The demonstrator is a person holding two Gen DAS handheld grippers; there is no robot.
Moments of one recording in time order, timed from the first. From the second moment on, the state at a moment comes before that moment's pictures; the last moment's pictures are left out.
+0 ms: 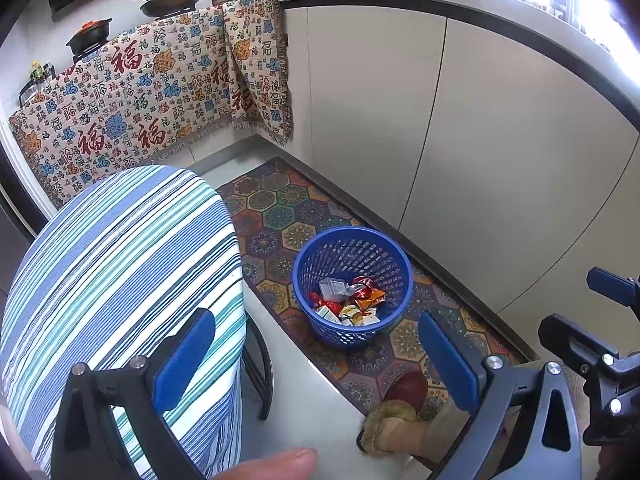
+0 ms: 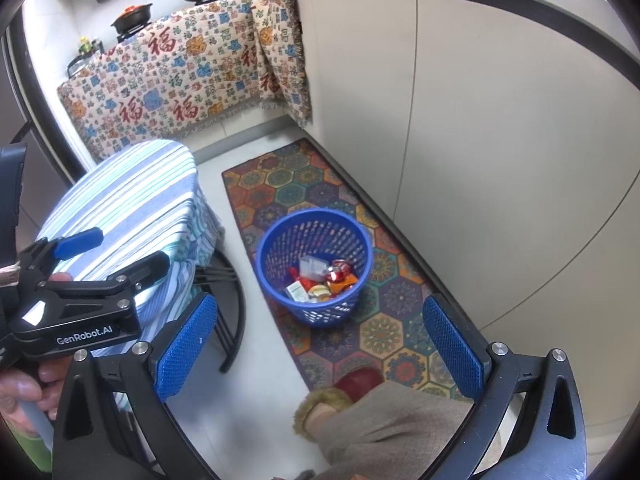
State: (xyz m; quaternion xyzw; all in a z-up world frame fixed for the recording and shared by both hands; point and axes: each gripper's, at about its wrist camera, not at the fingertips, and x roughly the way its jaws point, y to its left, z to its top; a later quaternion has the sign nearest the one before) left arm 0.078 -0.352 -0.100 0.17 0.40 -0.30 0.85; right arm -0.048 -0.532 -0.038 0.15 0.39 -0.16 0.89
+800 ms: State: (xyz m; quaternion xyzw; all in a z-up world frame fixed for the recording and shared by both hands) left arm 0.079 -0.352 -0.102 0.17 0.40 -0.30 0.85; right arm -0.046 -0.530 -0.038 0.14 0.40 -0.16 0.89
